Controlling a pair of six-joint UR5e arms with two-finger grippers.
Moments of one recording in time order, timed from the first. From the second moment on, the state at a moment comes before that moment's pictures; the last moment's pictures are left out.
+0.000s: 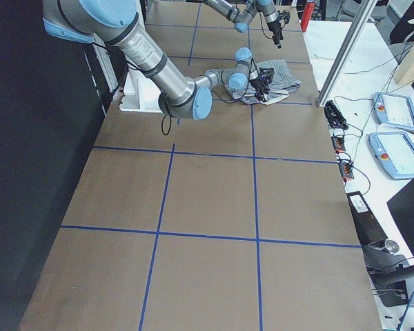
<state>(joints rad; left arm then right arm) -1.03 -2.17 -1.06 -2.42 -1.86 -0.68 0.58 -0.54 0.91 -1.01 1.47 1.48</state>
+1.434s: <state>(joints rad) -1.03 -2.17 -1.06 -2.42 -1.86 -0.68 0.58 -0.58 0.95 -1.01 1.46 1.56</state>
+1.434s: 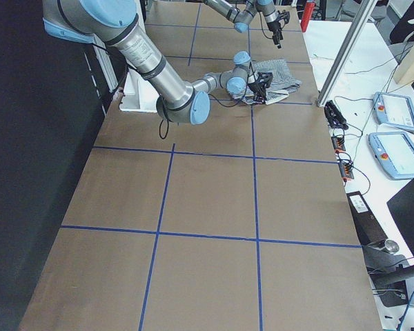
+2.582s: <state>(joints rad) -1.01 -2.17 -1.10 -2.42 -1.86 -0.72 0.51 -1.00 1.47 -1.09 1.40 1.56</state>
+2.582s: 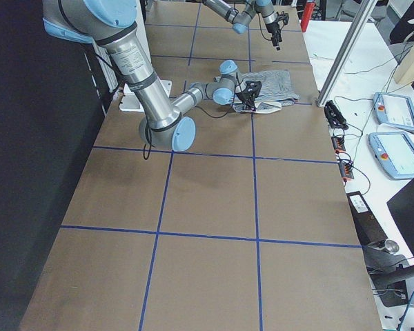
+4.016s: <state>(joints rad) -0.99 -2.17 -1.12 -2.42 -1.87 -0.74 0.36 -1.02 1.77 -1.48 1.31 1.14</state>
